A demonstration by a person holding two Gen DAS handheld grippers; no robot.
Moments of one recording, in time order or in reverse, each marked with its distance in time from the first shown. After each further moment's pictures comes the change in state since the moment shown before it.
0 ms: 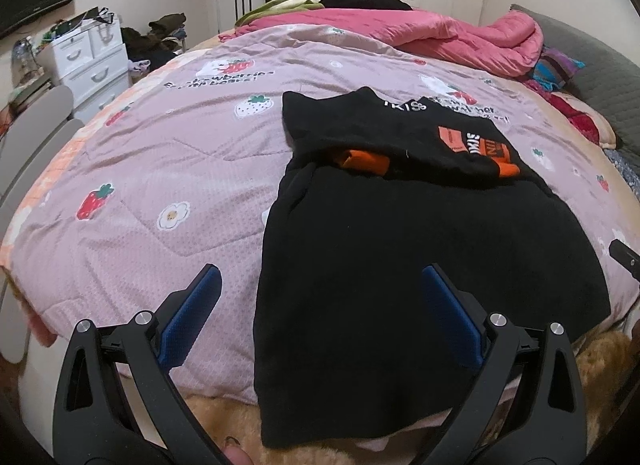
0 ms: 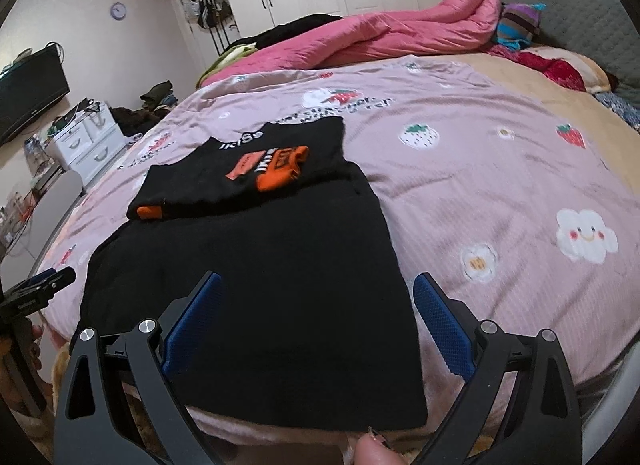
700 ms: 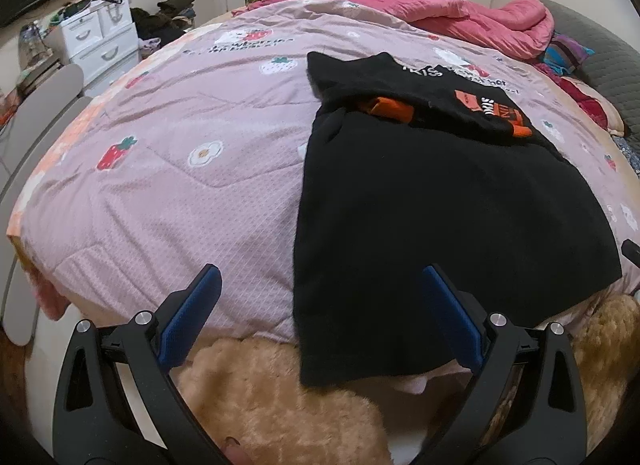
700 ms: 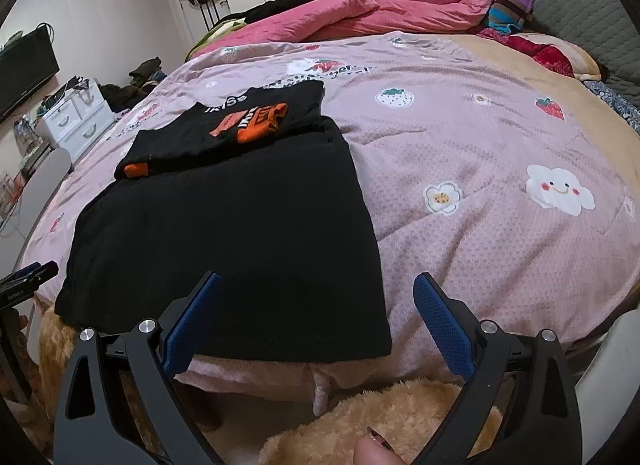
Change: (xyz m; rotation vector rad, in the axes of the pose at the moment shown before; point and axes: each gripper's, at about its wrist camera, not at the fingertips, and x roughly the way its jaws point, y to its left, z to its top) left arm -0.009 0.024 -0.040 -0.019 0.082 0.031; right arm -0.010 -0.014 -0.033 -0.024 0.097 -0.047
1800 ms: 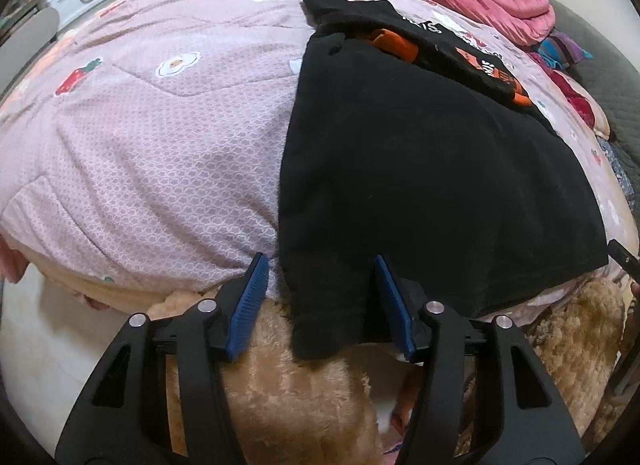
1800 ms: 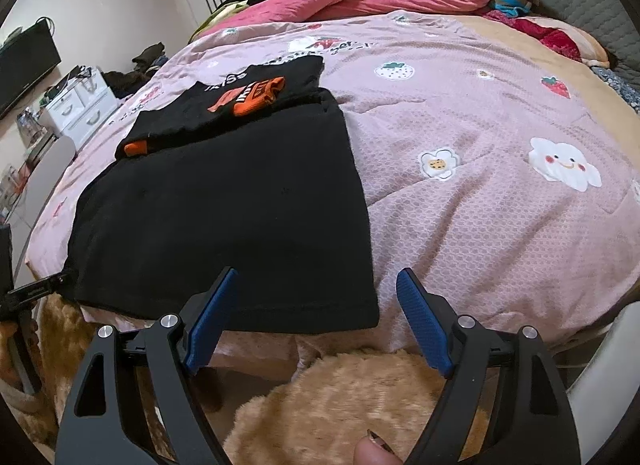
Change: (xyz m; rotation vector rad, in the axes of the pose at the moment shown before) left arm 0.038 0.011 -0.026 -0.066 0.158 -0.143; right arm 0.008 -0.015 -0.010 -0.002 0.079 0.036
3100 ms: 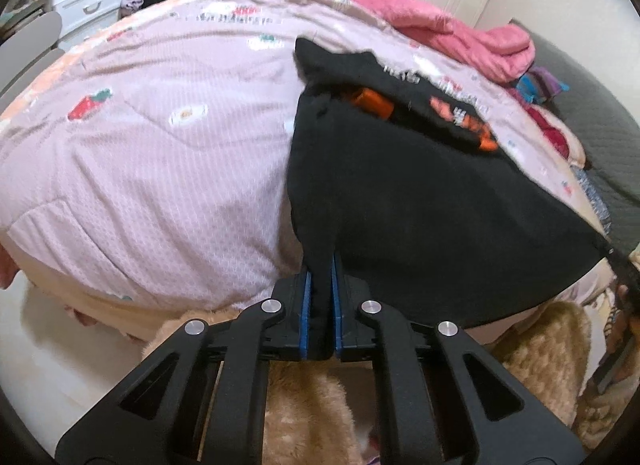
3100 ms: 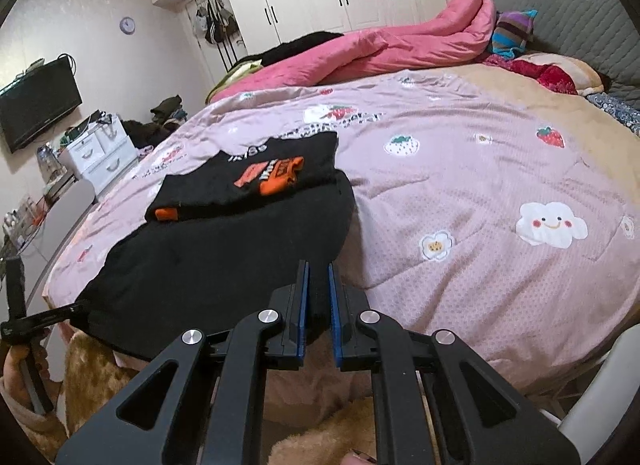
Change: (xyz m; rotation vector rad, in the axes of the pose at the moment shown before) left arm -0.051 0.007 0.009 -0.038 -0.142 -0.094; right arm -0.055 0.006 0.022 0.017 -0.254 0.052
